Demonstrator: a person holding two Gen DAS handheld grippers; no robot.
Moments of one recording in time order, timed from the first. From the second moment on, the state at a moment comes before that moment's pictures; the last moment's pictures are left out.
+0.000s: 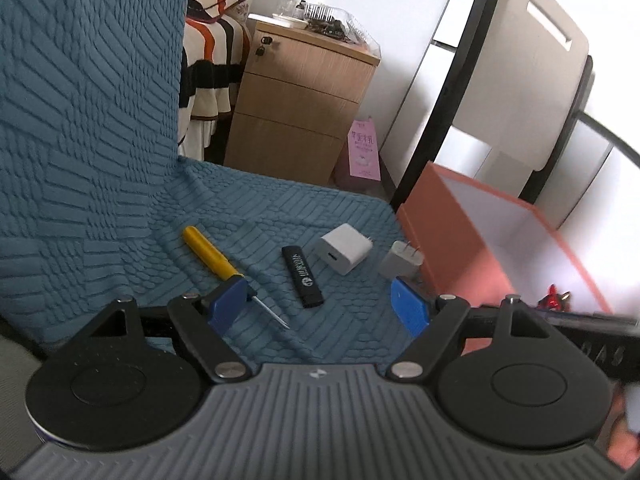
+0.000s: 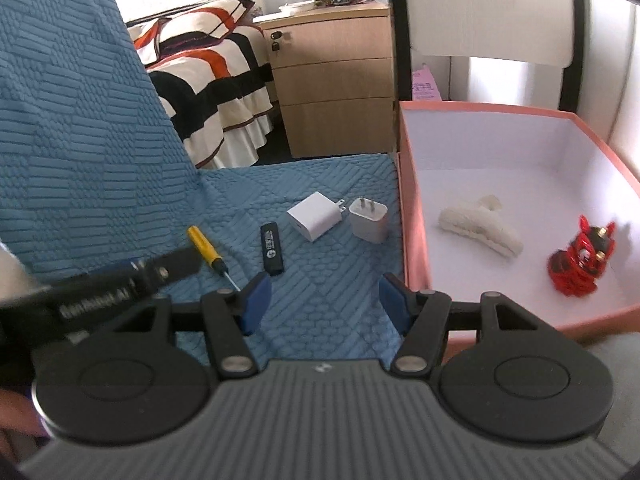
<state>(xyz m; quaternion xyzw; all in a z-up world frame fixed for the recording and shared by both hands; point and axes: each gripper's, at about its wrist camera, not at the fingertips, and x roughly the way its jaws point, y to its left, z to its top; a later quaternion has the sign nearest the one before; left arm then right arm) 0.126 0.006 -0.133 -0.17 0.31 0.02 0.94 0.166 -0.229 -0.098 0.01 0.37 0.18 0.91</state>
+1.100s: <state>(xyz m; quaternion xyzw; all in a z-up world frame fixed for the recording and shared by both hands) 0.237 0.005 -0.232 -0.13 0.36 -0.03 0.92 0.329 -0.138 -0.156 -0.12 0.40 0.27 0.87</state>
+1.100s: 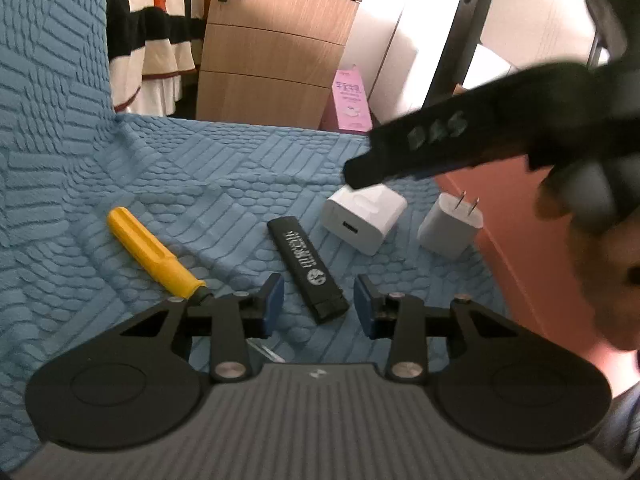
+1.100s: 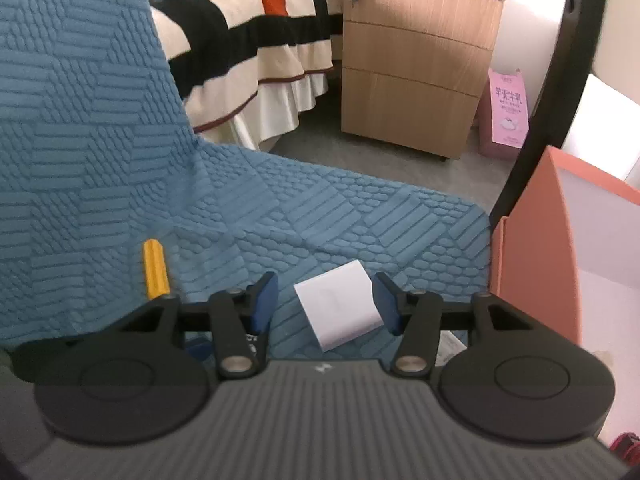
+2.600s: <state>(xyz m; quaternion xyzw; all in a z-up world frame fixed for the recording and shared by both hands) 0.194 0.029 -0.210 -0.20 0.38 -0.01 0.91 0.277 -0.138 -0.171 -0.17 0.41 0.25 0.86</state>
